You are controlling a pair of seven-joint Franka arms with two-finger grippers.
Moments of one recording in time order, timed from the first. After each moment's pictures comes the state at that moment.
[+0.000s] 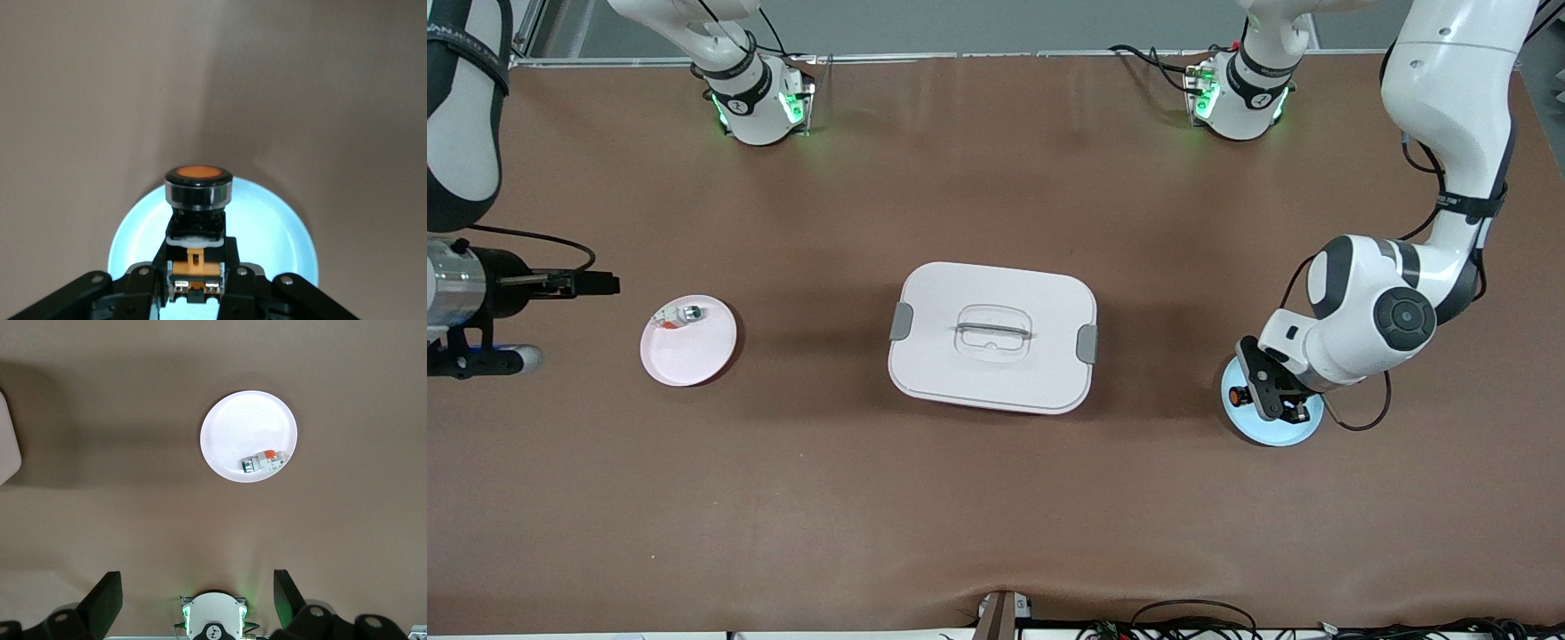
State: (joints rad) left arm 0.07 0.51 -0.20 -1.86 0.07 2.41 1.26; right arm 0.01 0.44 -0.03 -1.10 0.02 1.16 -0.02
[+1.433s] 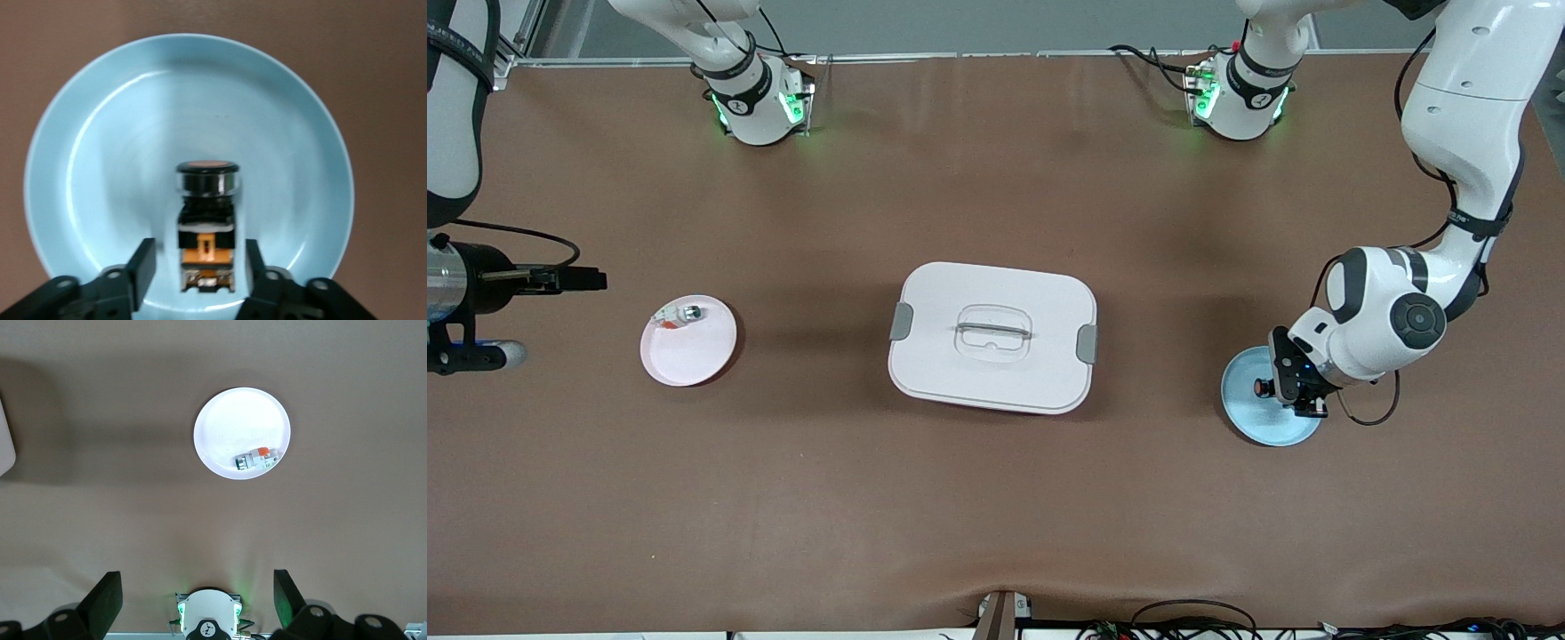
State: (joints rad) left arm 0.20 0.58 -0.20 -1.93 0.16 2.55 1.49; right arm -0.01 0.44 -0.03 -1.11 0.01 1.16 -0.04
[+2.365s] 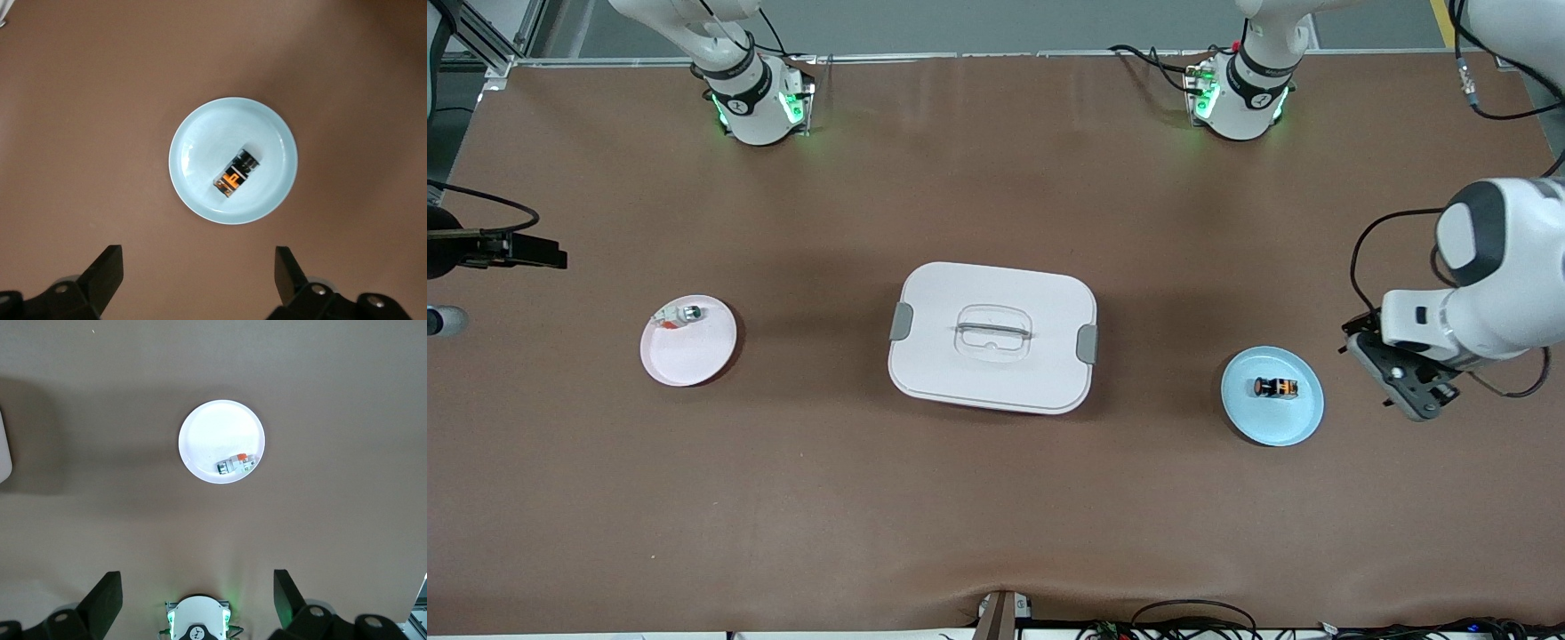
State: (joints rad) left arm 0.20 0.32 -0.23 -1.65 0.06 1.96 0.84; right arm -0.02 0.34 -0.02 -1.10 -0.04 1.16 -0.04
